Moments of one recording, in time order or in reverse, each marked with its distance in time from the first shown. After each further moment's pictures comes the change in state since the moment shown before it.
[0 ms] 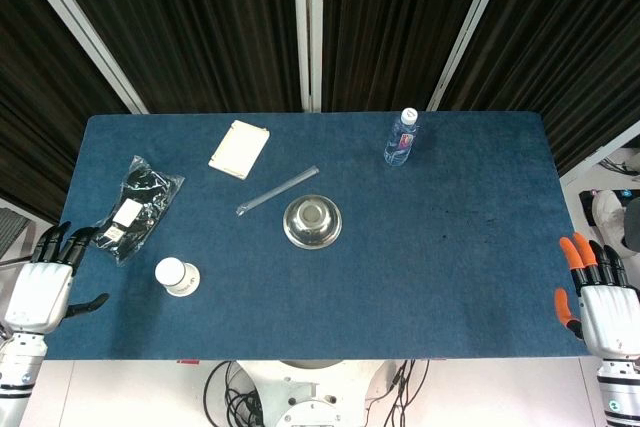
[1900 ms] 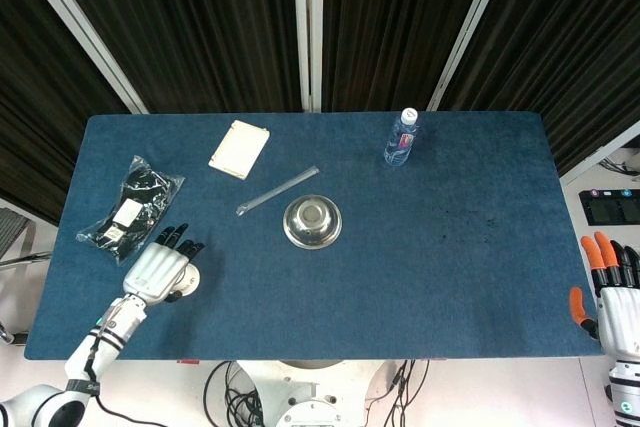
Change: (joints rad) left arm -0.319 -0.127 -0.008 -0.106 -0.214 -0.443 0.533; right arm -0.018 -0.044 0.025 0.111 0.012 0.038 0.105
